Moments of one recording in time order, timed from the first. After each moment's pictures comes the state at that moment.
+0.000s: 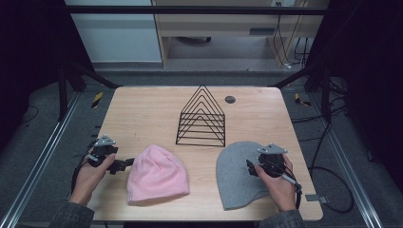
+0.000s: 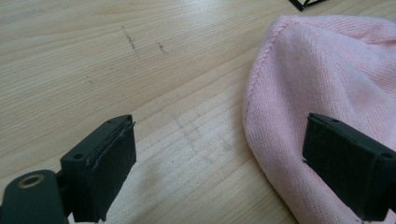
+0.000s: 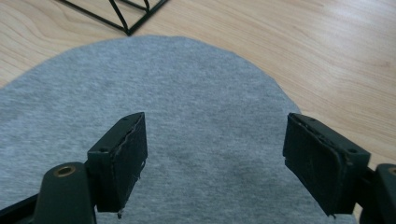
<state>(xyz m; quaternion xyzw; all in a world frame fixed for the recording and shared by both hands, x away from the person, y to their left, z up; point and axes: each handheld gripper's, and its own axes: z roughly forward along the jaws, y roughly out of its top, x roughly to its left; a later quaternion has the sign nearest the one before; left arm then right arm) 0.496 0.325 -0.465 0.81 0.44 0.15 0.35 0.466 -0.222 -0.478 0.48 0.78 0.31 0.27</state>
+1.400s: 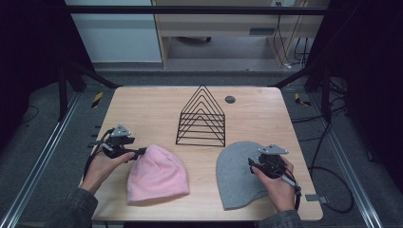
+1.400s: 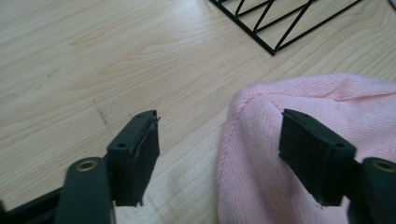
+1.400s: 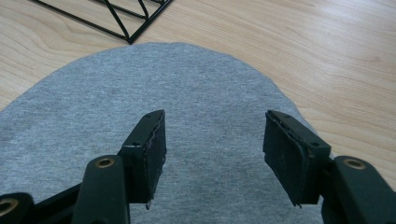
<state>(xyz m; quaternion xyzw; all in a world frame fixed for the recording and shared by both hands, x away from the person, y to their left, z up) 0.526 0.281 -0.449 0.84 0.38 0.16 0.36 0.460 -0.218 -0.471 0.50 0.76 0.31 0.27</state>
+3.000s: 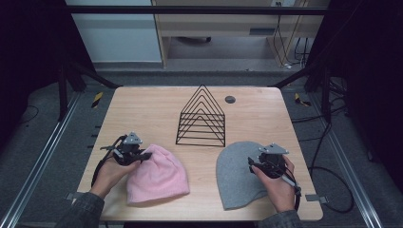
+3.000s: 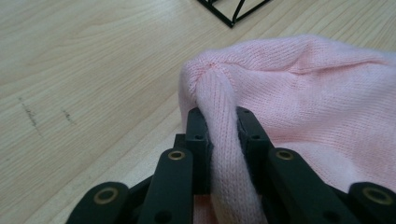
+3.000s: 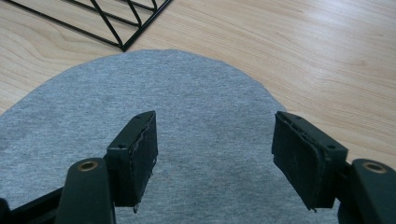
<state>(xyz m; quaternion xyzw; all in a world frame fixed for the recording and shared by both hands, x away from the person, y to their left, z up) 0.511 0.256 -0.459 0.87 0.35 0.14 0.33 0.459 -0.218 -0.468 0.51 0.75 0.31 0.28</state>
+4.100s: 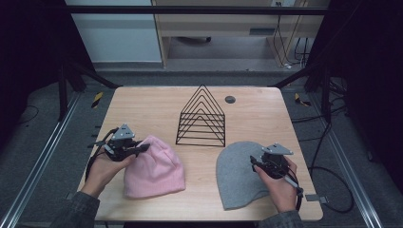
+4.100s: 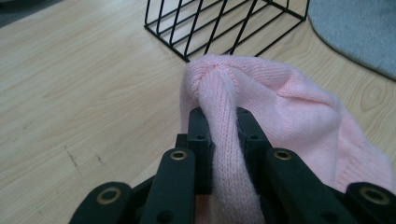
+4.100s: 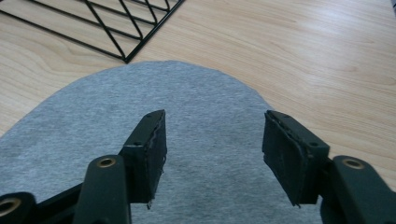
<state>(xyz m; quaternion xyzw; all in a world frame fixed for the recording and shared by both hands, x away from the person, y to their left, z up) 0.499 0.257 -0.407 0.85 0.32 0.17 0.39 0.455 -0.221 -0.461 0.51 0.74 0.33 0.28</state>
